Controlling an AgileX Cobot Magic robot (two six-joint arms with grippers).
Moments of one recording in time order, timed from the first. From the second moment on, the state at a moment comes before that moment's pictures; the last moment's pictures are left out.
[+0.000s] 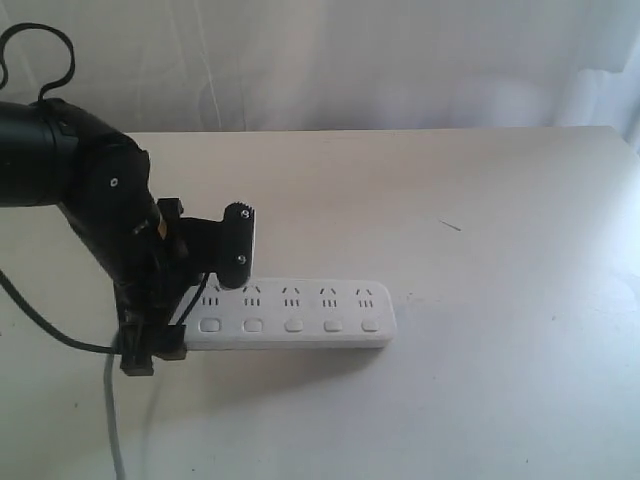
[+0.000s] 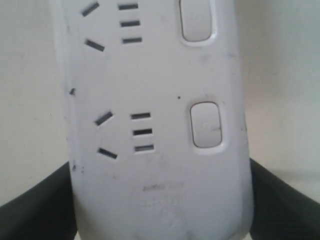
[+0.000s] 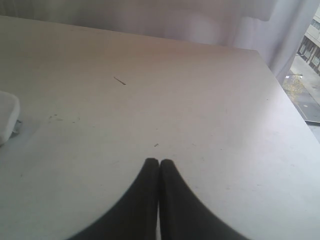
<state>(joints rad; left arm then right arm) -0.50 1.67 -1.07 0.10 0.76 0.92 0.03 0.00 0.00 0.05 0.36 -0.12</state>
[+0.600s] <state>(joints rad) -0.50 1.81 -1.08 -0.11 0.69 1.05 0.03 0.00 0.00 0.05 0.36 -0.12</state>
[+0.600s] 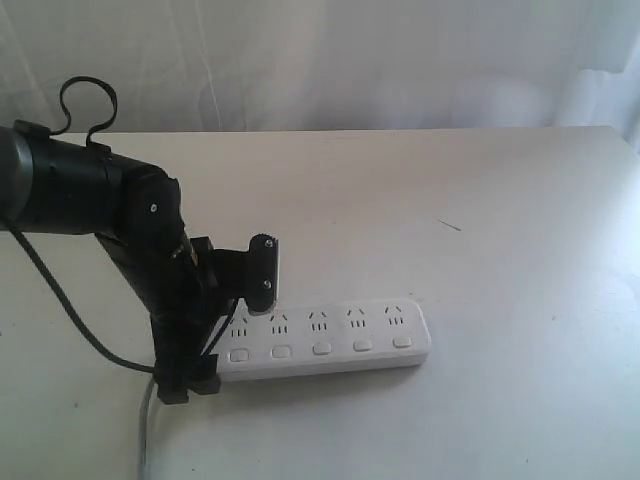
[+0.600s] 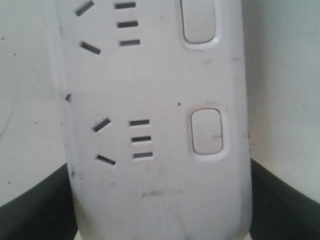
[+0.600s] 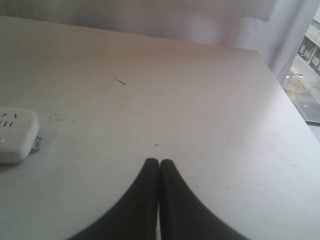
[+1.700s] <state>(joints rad) -0.50 1.84 -1.08 -0.23 0.79 1.16 0.04 0.00 0.00 0.08 0.13 -0.07</state>
